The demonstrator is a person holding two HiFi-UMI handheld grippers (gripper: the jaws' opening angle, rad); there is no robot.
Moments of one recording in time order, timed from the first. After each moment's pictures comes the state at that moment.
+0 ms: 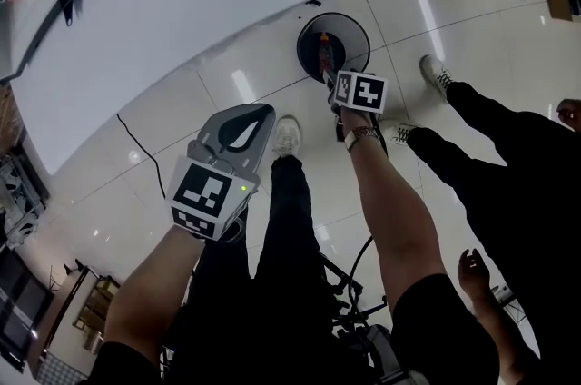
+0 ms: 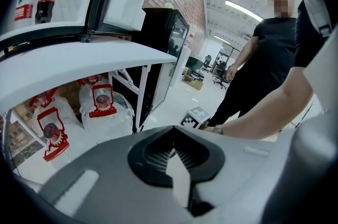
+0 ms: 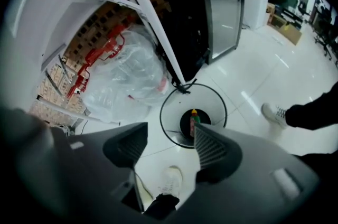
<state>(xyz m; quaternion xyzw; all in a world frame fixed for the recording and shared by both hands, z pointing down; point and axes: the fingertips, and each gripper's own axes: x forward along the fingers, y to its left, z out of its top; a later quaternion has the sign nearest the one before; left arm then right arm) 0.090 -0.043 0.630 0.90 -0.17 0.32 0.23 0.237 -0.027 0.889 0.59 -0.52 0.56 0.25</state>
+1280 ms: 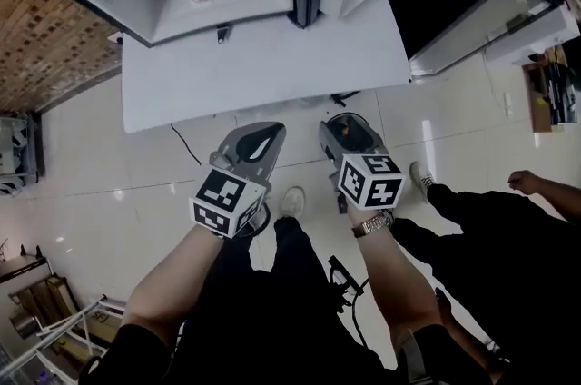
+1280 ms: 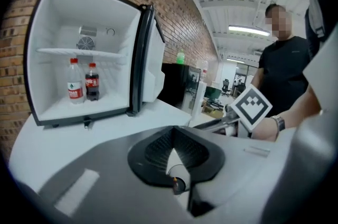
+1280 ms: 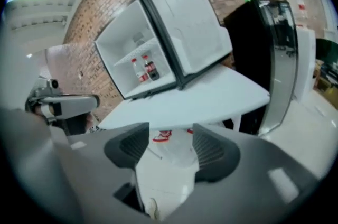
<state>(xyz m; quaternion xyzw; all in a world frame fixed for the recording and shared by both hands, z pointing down) 0.014 -0.073 0.422 0.91 -0.33 0.19 0.15 0.115 -0.089 0.495 0.52 -0.78 0.33 0.13</state>
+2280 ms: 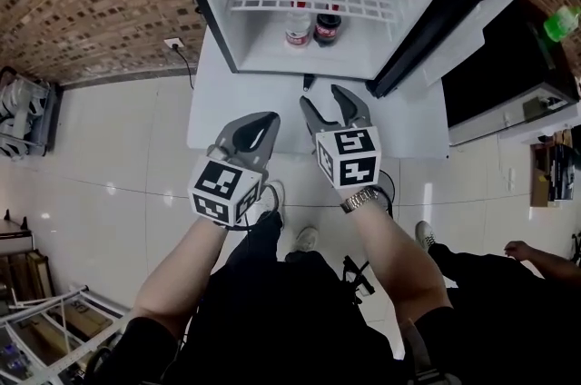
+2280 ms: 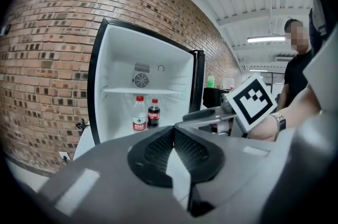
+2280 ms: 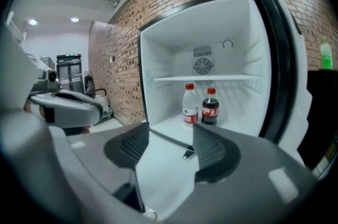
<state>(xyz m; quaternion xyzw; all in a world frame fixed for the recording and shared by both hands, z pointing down) -0.183 -0.164 0.334 0.87 -0.47 0.11 0.11 -0.119 -0.233 0.362 0.44 -0.87 0.11 0.16</state>
